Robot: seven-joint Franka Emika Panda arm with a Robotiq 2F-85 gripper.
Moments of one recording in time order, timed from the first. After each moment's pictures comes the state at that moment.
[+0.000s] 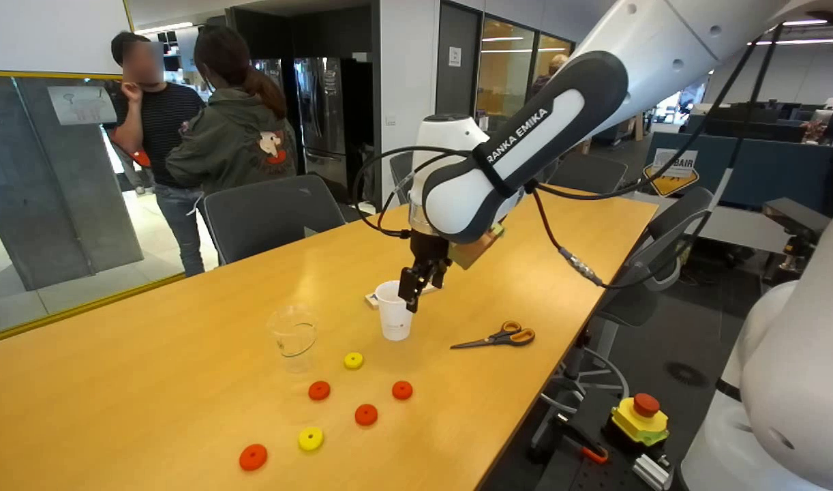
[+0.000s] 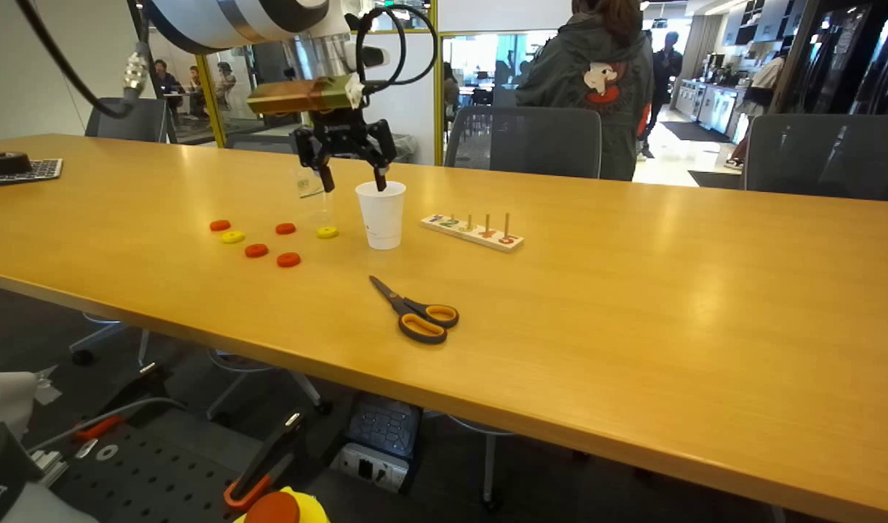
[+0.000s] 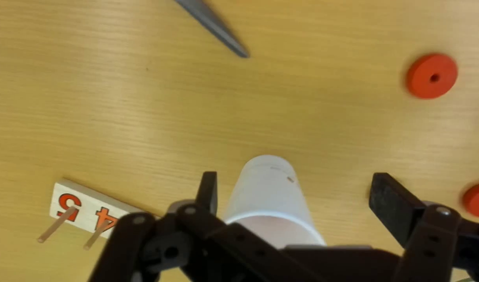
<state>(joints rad) 0.00 -0.12 0.00 -2.49 -0.16 2.52 -0.05</state>
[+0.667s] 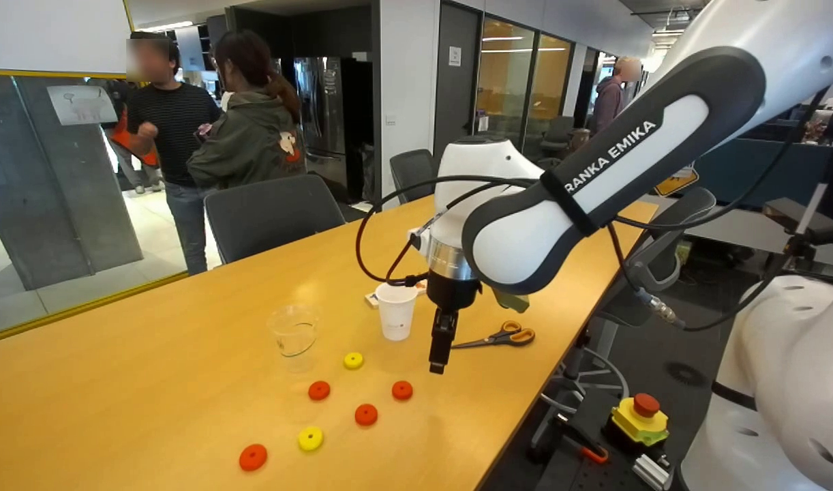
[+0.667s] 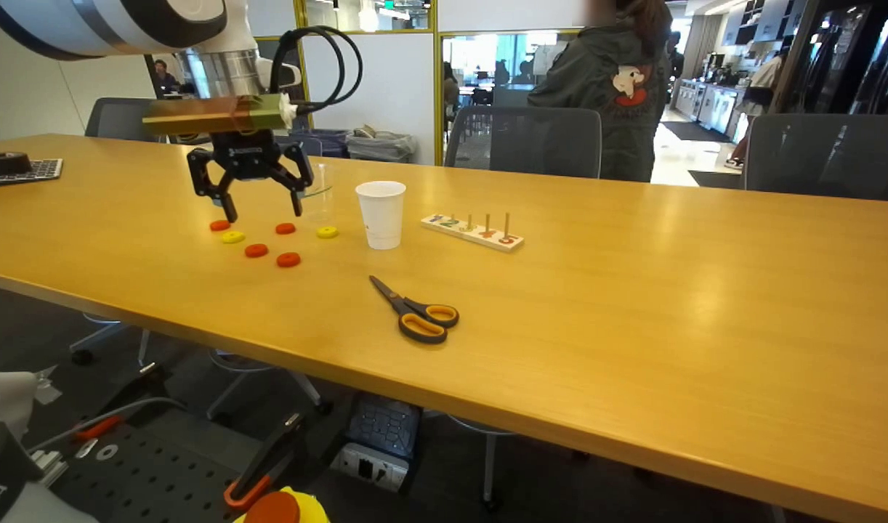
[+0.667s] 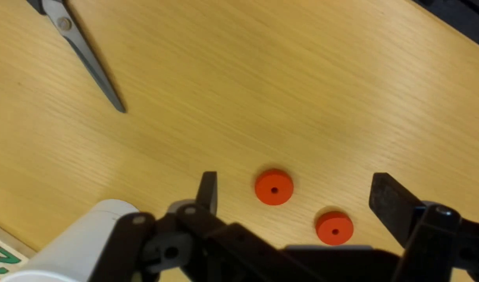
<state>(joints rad) 0.17 -0.35 0.02 -2.78 -0.05 2.54 -0.35</state>
